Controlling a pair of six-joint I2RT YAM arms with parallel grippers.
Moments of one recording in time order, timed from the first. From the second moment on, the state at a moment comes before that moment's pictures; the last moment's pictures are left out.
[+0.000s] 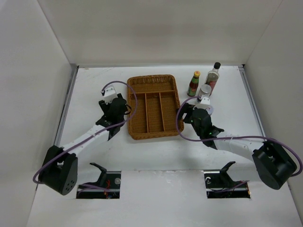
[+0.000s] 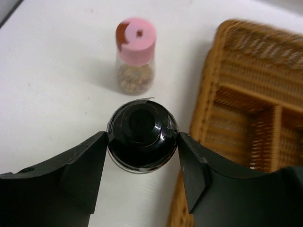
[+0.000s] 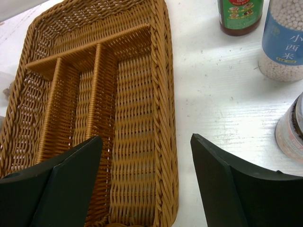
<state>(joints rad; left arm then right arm) -0.47 1.24 0.66 0.09 -0.74 -0.47 0.65 1.27 0.51 0.44 0.42 0.57</state>
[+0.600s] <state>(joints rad) -0.54 1.62 1.14 0.34 -0.67 -0.36 0.65 1.25 0.51 0.45 0.42 0.57</state>
